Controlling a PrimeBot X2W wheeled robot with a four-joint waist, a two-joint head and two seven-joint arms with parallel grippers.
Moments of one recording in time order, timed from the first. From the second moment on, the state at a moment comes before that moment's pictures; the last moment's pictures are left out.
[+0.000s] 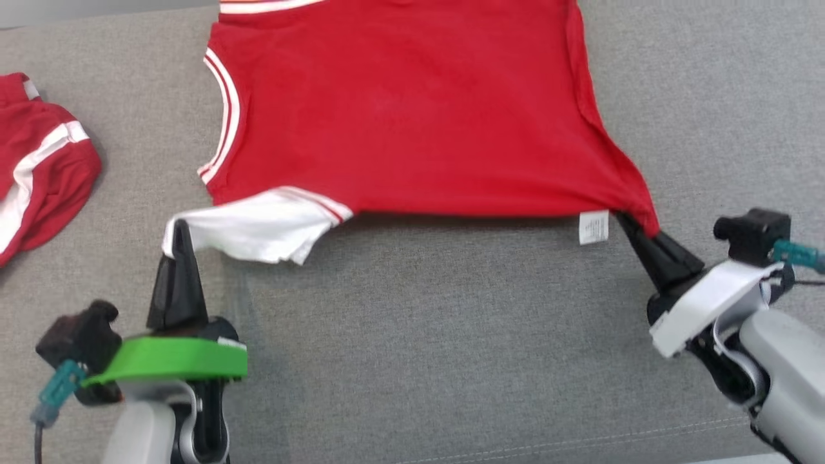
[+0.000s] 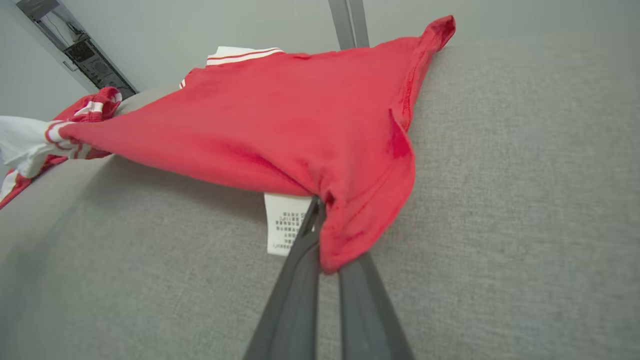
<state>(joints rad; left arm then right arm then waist) -0.20 0.15 -0.15 0.12 -0.65 0.03 -0.26 -0.50 -0.61 0.70 0.34 0.93 0.13 -0.26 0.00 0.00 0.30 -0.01</state>
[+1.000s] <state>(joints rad) -0.12 0.22 -0.25 0.12 -0.56 -0.04 -0.17 -0.23 -0.54 0.55 0.24 0.76 0.13 -0.19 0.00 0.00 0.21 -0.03</state>
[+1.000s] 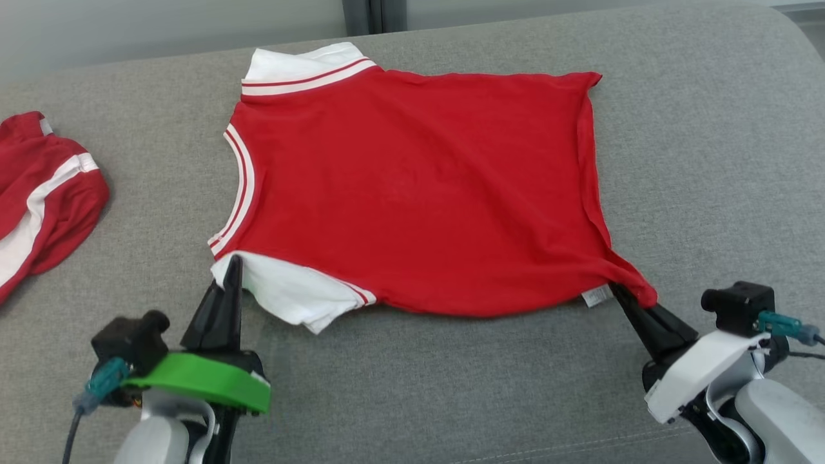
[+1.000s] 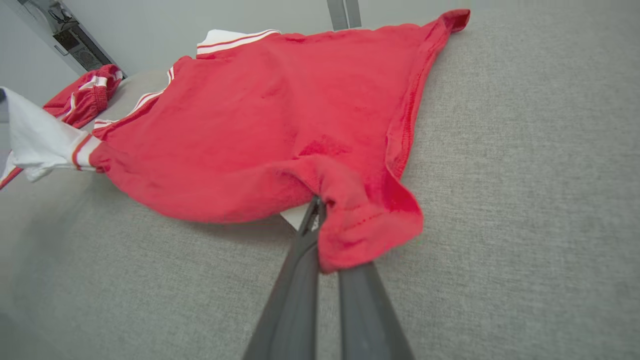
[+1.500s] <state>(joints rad) -0.57 0.26 -0.30 0.46 -0.53 -0.11 -0.13 -0.51 -0.48 0.57 0.36 0.82 0.13 -0.12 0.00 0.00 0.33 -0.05</state>
